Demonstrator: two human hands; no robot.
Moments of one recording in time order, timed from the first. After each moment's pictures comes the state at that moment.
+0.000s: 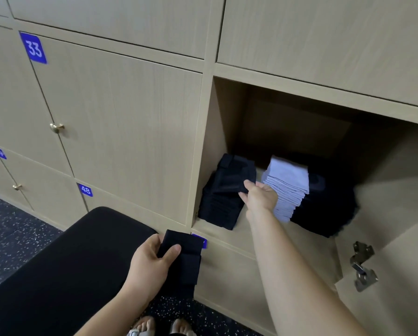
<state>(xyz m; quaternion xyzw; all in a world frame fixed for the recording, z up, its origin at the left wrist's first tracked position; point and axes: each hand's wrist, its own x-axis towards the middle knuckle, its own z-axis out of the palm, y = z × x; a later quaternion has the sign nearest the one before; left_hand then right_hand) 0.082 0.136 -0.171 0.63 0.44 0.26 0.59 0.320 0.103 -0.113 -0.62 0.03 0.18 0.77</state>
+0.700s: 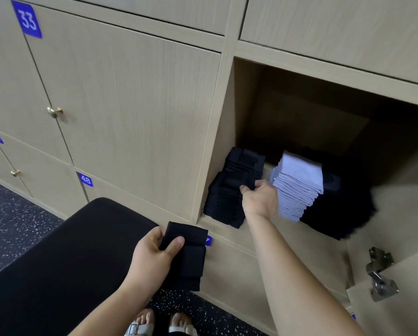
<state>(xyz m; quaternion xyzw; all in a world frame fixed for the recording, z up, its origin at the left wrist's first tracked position) 0.092 0.155 -0.182 0.59 0.43 0.27 0.63 0.342 0.131 -0.166 -0.90 -0.13 0.00 0.42</state>
